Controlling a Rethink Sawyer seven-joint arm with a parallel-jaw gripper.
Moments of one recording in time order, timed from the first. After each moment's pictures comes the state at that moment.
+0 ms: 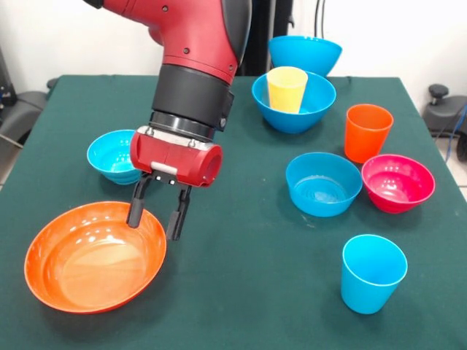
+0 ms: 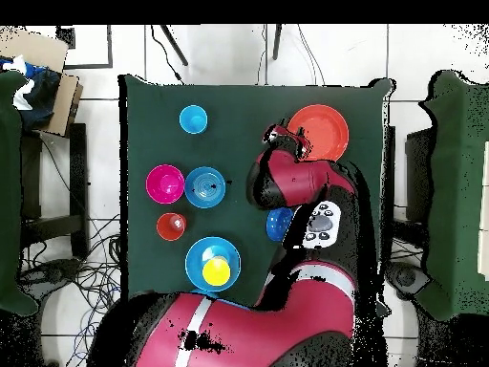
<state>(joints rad) -0.16 -0.36 -0.23 1.31 -0.43 -0.11 2.53</state>
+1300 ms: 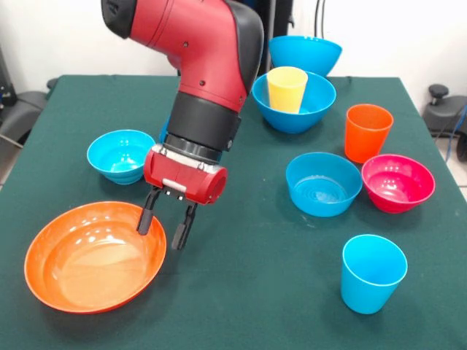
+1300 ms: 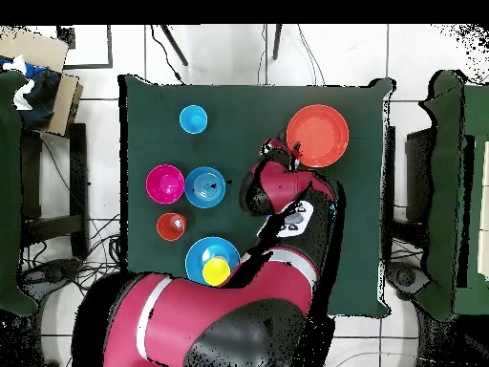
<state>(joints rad) -0.07 -0.19 -0.38 1.29 -0.28 -0.16 2.53</state>
